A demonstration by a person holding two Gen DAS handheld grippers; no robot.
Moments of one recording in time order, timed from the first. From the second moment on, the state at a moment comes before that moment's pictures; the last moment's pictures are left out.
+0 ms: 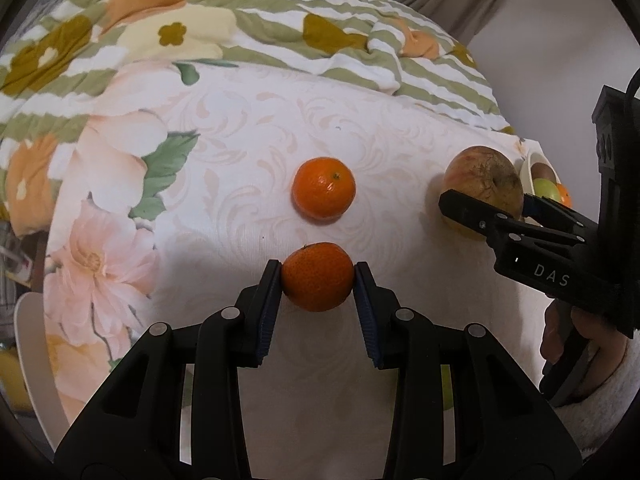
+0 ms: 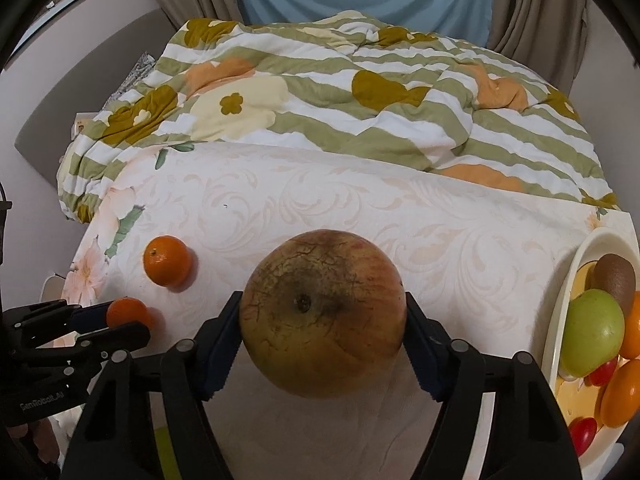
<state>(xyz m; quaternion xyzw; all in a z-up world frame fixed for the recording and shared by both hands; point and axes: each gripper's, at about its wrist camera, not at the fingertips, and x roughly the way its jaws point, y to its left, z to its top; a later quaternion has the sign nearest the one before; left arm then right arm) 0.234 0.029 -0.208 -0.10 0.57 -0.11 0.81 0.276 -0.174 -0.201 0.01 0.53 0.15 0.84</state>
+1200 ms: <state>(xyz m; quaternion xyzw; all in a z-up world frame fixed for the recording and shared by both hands) 0.213 -0.105 -0.075 -0.01 0.46 -0.23 0.86 0.187 -0.314 -0.075 0.07 0.44 0.06 0.90</state>
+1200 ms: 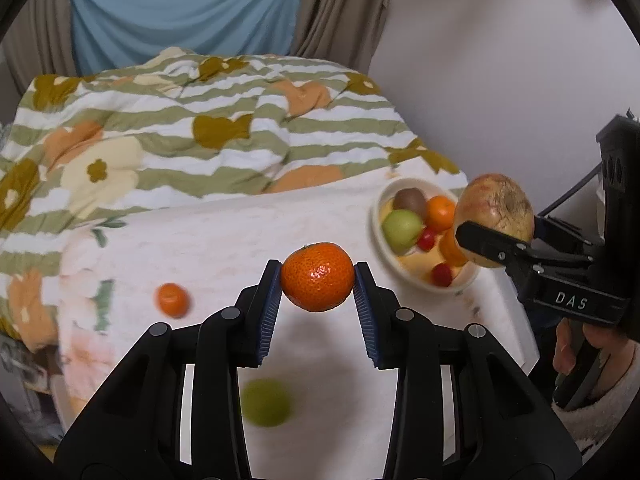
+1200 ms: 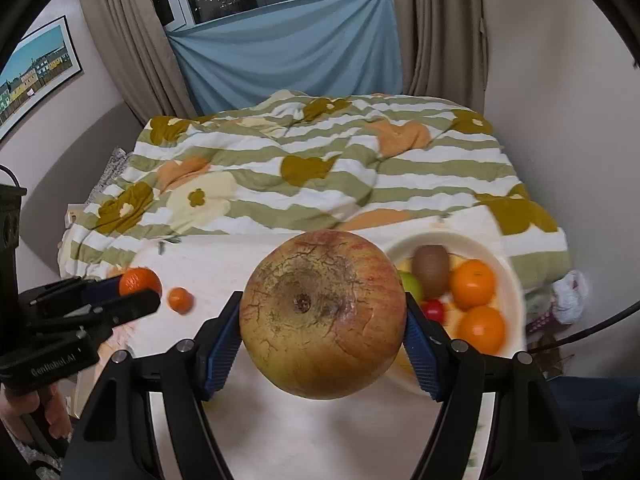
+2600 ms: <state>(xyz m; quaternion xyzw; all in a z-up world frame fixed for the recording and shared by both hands) 0.220 -0.281 -0.156 0.00 0.52 -0.18 0.83 0.185 -0.486 -0.122 0.08 0.45 0.07 0.88</state>
